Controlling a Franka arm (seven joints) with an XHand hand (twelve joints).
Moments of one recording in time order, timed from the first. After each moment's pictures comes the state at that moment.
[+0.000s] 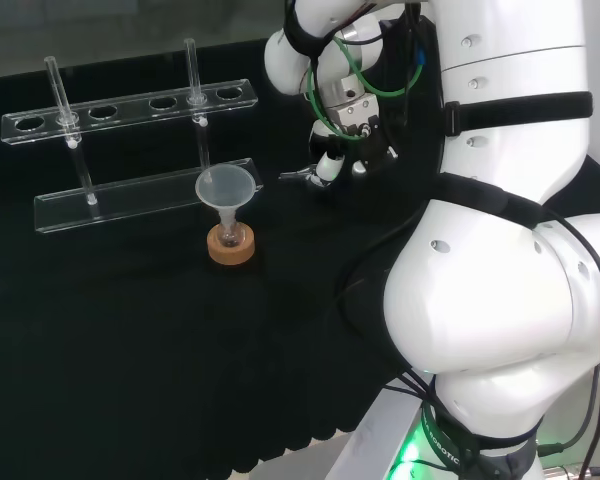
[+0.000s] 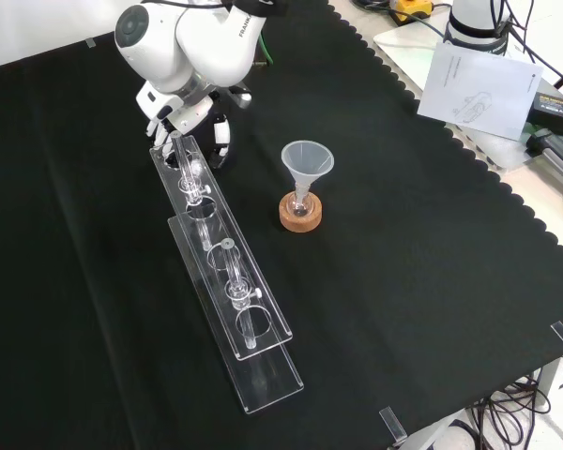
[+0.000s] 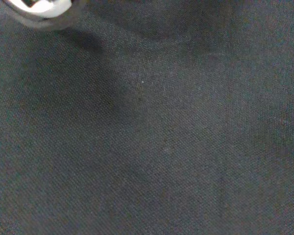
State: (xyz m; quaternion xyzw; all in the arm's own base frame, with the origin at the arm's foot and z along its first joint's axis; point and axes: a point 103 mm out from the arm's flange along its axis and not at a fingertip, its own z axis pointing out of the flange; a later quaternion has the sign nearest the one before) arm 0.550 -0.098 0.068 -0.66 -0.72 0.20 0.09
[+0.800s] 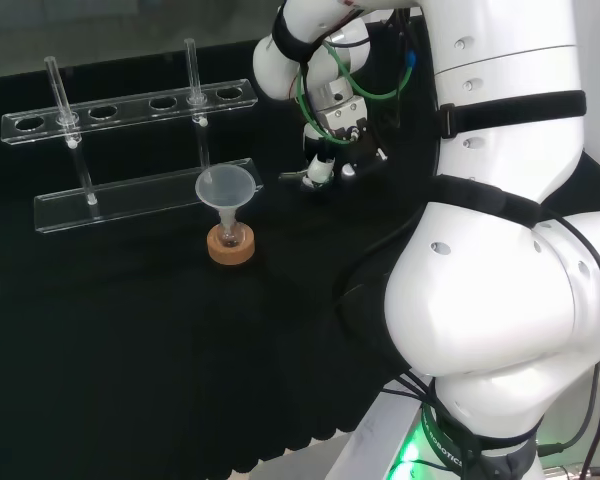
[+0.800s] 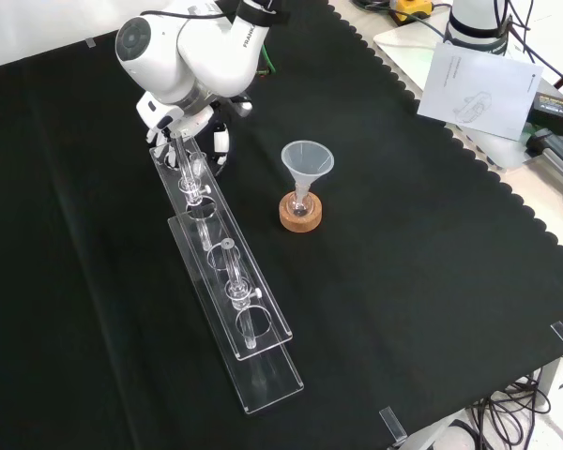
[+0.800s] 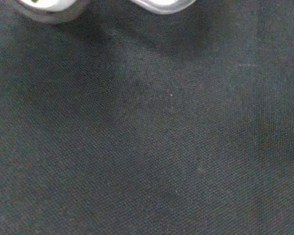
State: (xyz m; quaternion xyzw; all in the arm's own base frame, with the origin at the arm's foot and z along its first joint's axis) arm 0.555 -0.084 0.063 -0.67 -0.71 0.21 0.07
